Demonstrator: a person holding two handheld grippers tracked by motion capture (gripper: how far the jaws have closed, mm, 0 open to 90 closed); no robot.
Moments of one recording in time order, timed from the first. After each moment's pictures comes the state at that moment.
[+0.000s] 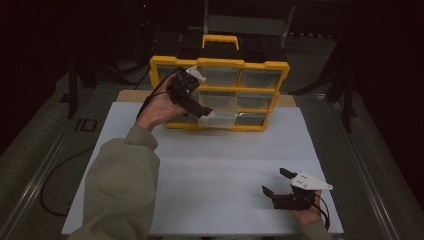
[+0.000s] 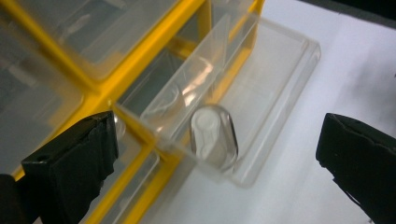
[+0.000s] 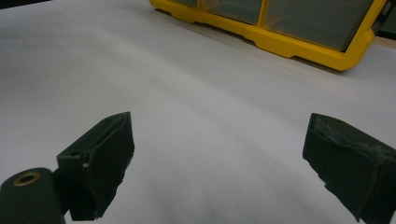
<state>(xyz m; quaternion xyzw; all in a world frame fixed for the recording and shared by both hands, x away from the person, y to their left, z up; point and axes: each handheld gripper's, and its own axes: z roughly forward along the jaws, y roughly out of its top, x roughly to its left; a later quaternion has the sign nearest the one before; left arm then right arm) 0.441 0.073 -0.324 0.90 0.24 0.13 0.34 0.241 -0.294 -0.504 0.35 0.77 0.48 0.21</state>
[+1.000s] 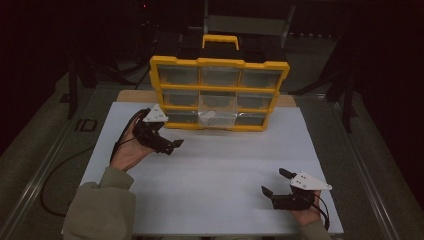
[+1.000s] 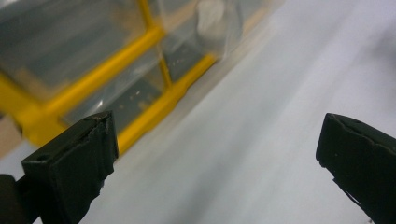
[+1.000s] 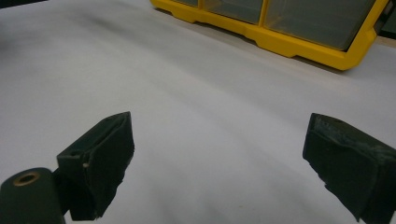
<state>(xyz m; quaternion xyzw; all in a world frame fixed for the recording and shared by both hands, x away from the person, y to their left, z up) 0.362 0.158 -0.406 0.86 0.29 0.18 0.39 0.241 -0.293 -0.505 0.35 0.78 0.48 0.22</state>
